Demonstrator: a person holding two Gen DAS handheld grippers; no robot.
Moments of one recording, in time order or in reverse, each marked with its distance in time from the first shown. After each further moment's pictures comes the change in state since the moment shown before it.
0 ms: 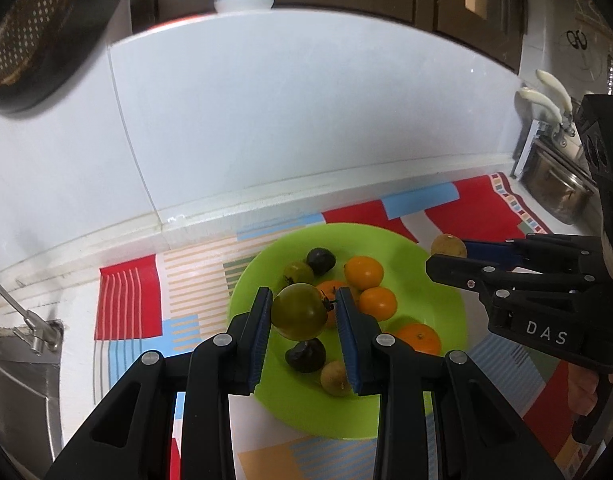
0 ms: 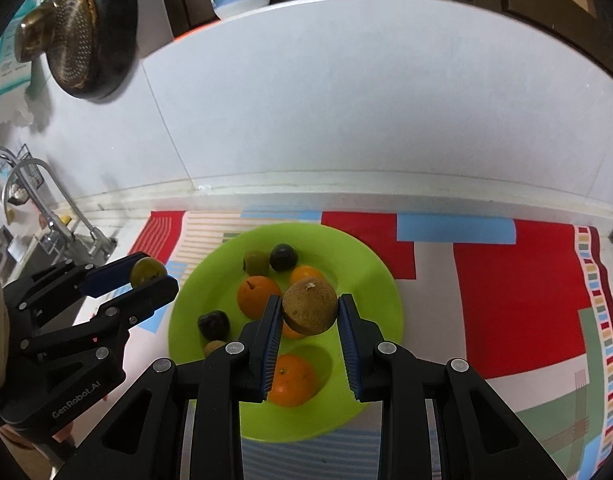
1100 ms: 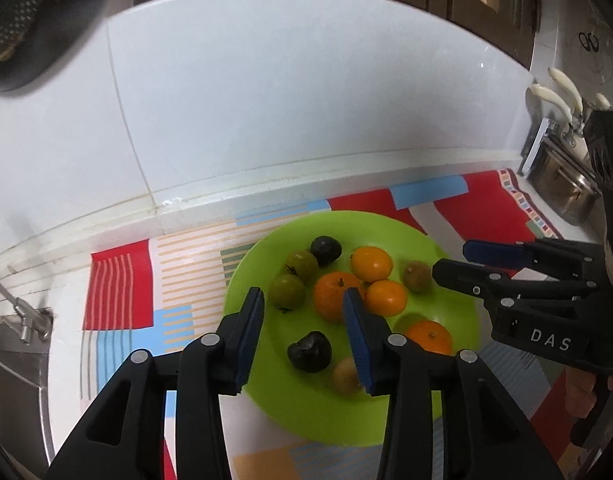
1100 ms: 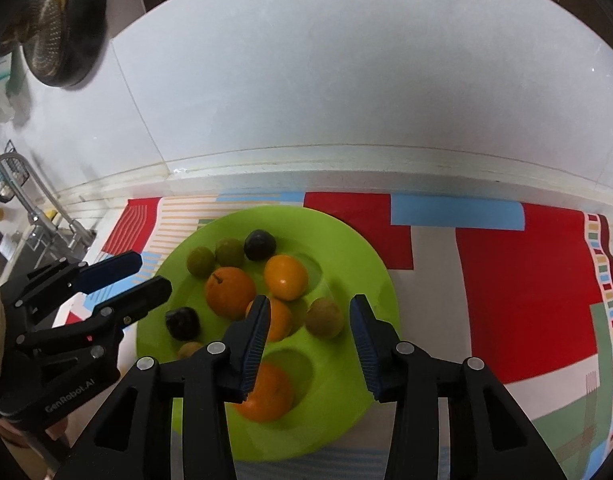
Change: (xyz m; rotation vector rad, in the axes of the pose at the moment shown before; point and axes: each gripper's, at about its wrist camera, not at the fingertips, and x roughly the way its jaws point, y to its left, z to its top) left arm 0.007 0.001 -0.004 -0.034 0.019 0.000; right arm 0.019 -0.010 -0.006 0.010 0.037 -0.018
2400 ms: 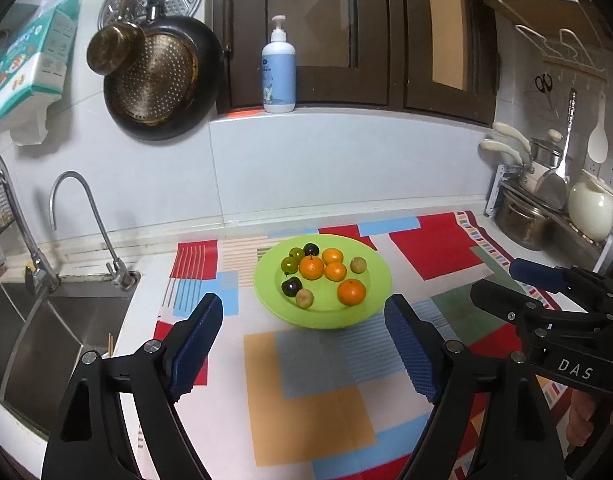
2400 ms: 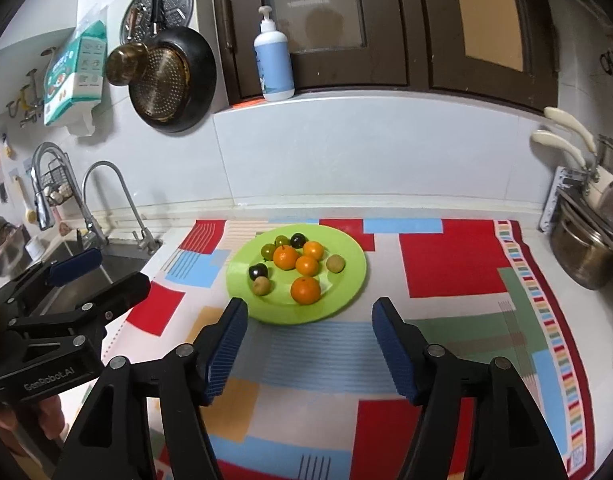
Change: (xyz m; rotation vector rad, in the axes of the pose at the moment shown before) left arm -0.211 -0.066 -0.088 -0.060 -0.228 0.124; right arm -0.212 0.037 -0.115 -0.026 -0.259 -0.047
